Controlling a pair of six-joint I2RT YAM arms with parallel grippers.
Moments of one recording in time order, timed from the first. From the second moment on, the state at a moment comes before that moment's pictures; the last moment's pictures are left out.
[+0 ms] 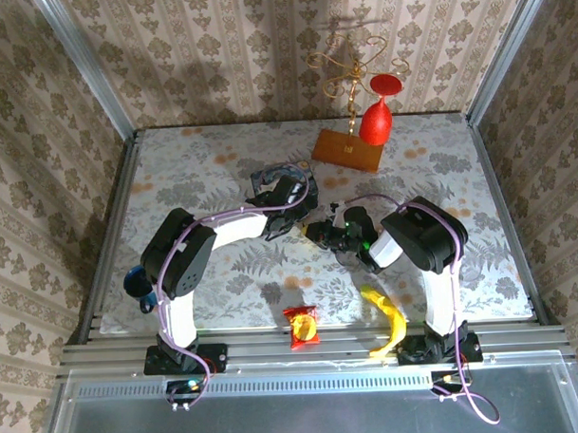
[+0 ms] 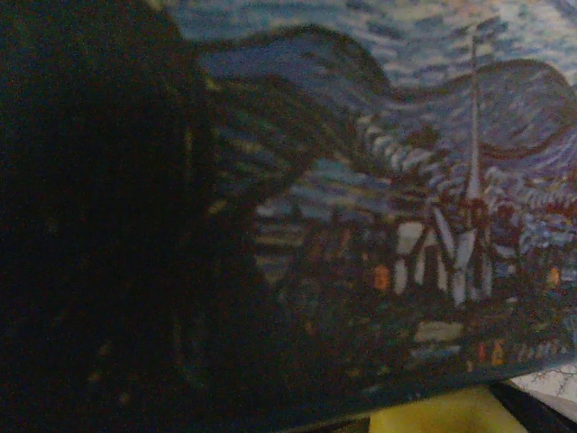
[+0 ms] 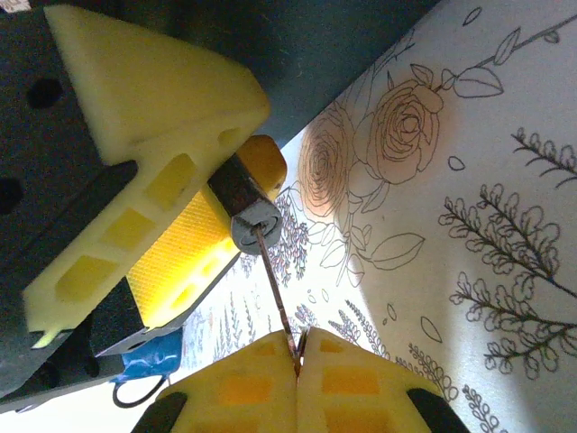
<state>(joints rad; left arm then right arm) -0.76 1.91 1.18 -0.16 -0.09 -1.11 0.50 2.03 0.62 1.03 -0.50 1.11</state>
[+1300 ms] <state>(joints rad) -0.77 1.90 1.15 -0.15 -0.02 -1.11 0.35 2.02 0.67 0.85 -0.84 0.97</state>
